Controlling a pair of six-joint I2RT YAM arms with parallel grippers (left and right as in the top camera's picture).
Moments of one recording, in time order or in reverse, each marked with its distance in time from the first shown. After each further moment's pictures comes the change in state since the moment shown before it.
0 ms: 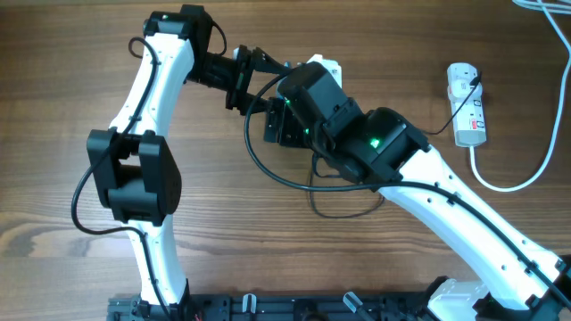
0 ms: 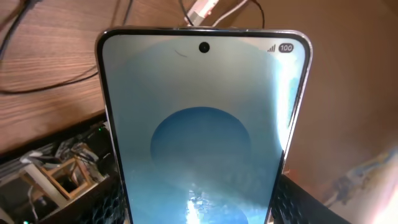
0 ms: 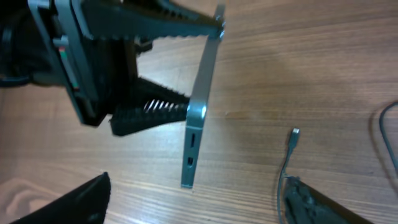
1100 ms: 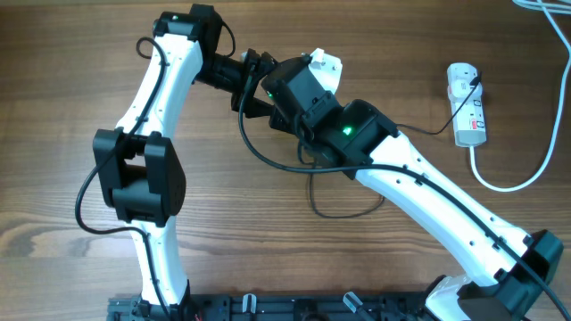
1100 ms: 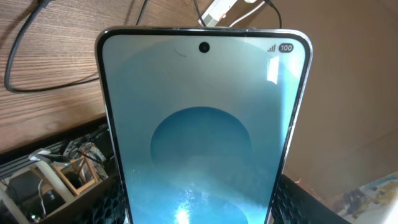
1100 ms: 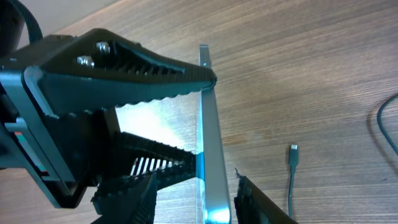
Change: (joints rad) left arm -0.034 0.000 0.000 0.022 -0.048 -0.045; right arm 0.000 0.097 0.001 0.075 0.136 0.151
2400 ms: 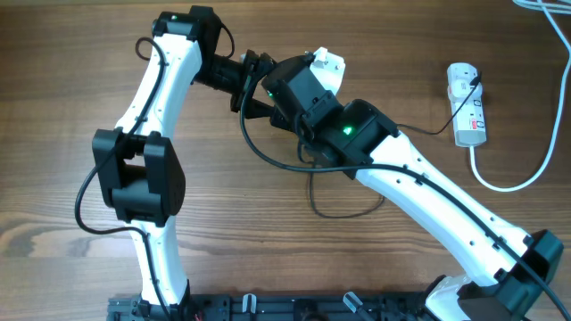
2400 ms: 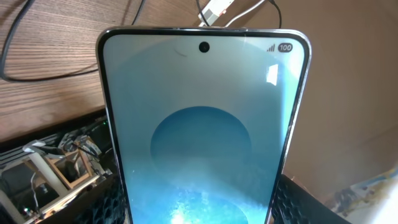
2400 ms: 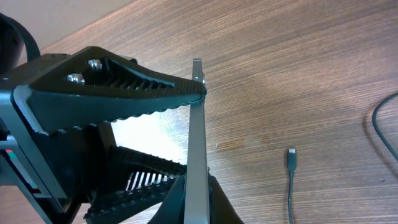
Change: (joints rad) left arm 0.001 0.000 0.000 -0.031 0.015 -0.003; right arm 0.000 0.000 0.000 0.005 0.022 0.022
